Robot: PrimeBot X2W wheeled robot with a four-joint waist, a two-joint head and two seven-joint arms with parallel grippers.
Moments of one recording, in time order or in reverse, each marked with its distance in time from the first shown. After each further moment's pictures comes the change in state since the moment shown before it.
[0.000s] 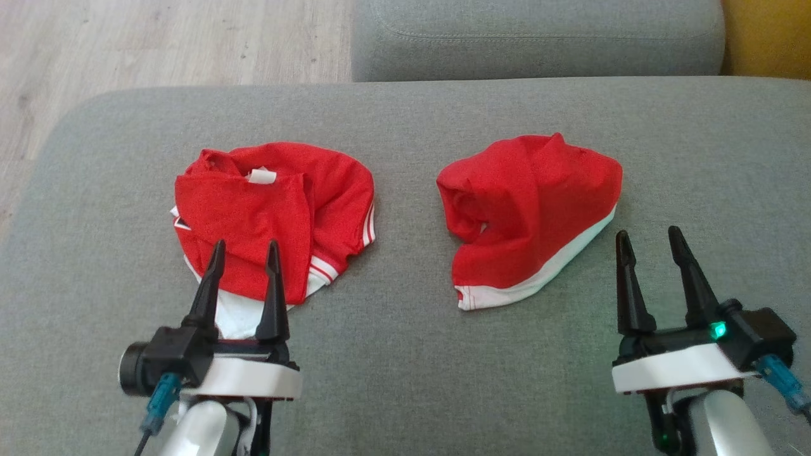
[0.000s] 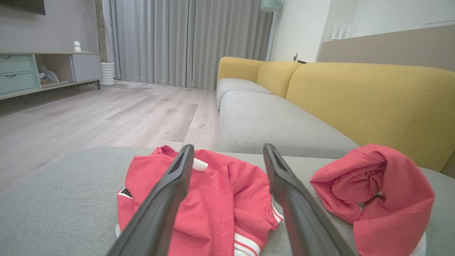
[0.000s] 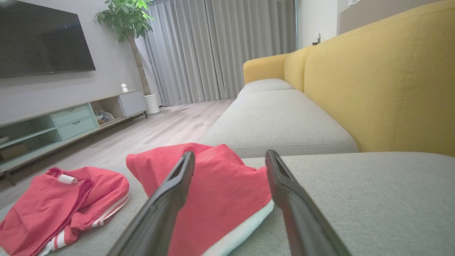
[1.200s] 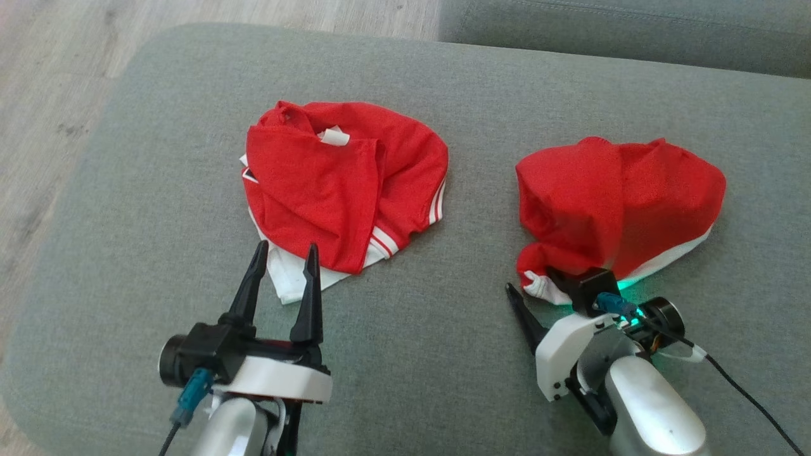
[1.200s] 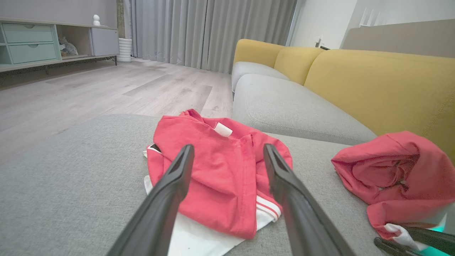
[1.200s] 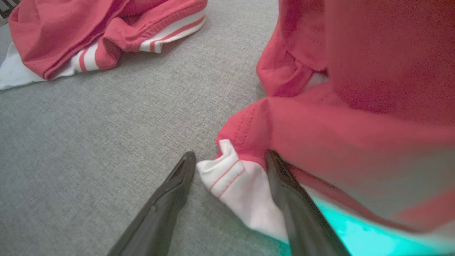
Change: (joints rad) left arm -0.008 -0.145 0.083 0.090 0.121 -0.169 0.000; right arm -0.258 -0.002 0.233 0.486 -0.160 0.001 0.296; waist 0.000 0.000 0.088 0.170
